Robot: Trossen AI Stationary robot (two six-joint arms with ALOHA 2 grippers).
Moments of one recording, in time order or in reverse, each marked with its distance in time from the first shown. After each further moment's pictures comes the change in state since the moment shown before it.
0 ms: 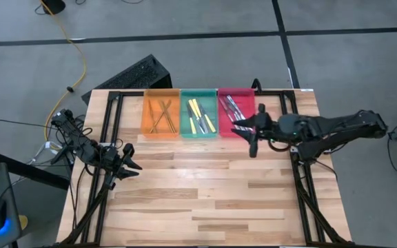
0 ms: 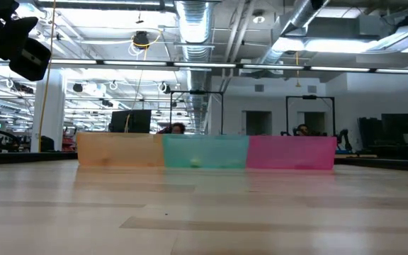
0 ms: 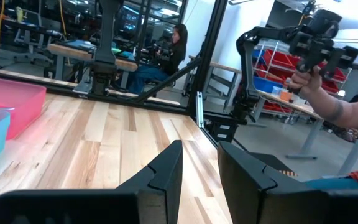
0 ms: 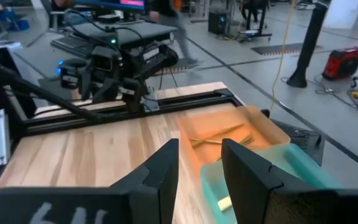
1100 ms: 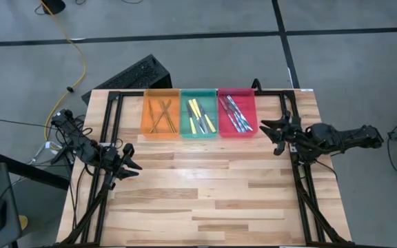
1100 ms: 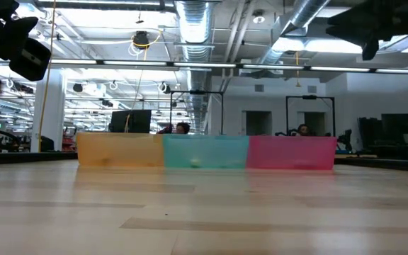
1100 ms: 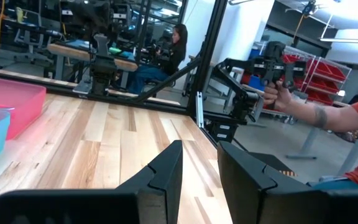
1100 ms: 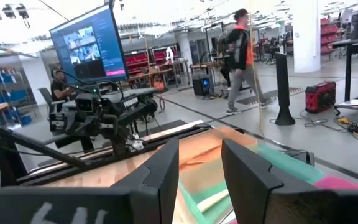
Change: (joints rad) left arm 0.000 0.000 0.000 0.000 0.000 0.000; right arm 0.010 -0.734 -0.672 0.278 0.108 0.004
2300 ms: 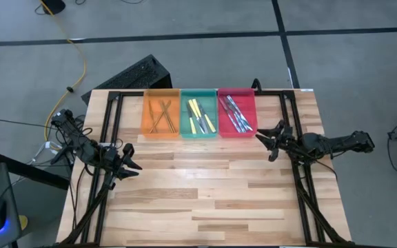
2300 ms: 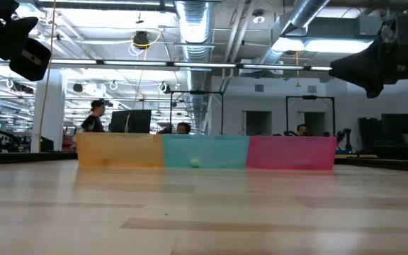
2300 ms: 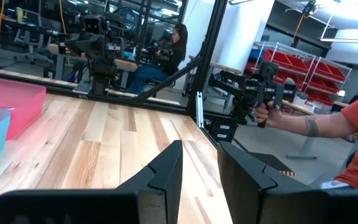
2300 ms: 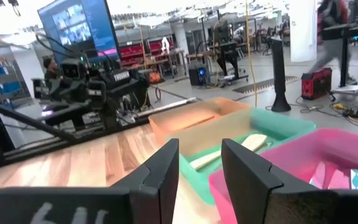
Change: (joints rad) left arm 0.000 0.000 0.000 0.000 0.000 0.000; right arm 0.000 -0.242 -0.290 -0.001 0.016 0.030
